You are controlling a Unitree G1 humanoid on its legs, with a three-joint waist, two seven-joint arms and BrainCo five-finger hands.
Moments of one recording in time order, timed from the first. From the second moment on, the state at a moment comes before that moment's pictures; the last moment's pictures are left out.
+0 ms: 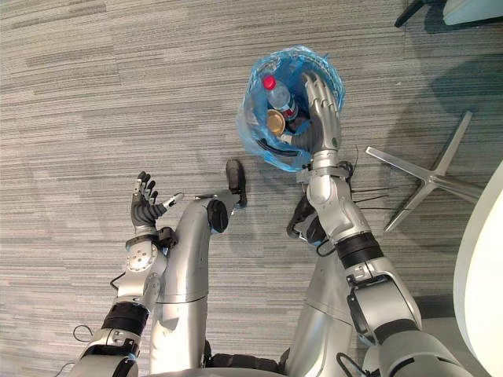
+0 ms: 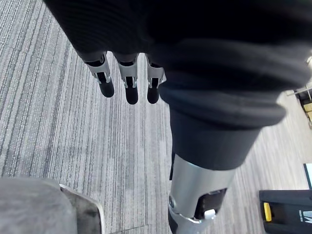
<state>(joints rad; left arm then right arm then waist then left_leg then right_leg) -0.25 0.10 0.03 0.45 -0.20 -0.29 0.30 -0.70 -0.34 0.26 0.46 -0.61 -0.11 -0.45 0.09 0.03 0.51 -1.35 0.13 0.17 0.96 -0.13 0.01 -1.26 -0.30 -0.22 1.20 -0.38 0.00</state>
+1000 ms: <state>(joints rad) -0.30 0.10 0.04 0.46 -0.19 -0.30 0.28 -0.77 -0.30 0.29 0.64 -0.54 -0.05 -0.37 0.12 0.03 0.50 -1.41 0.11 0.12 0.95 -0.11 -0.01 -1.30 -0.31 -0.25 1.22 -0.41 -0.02</state>
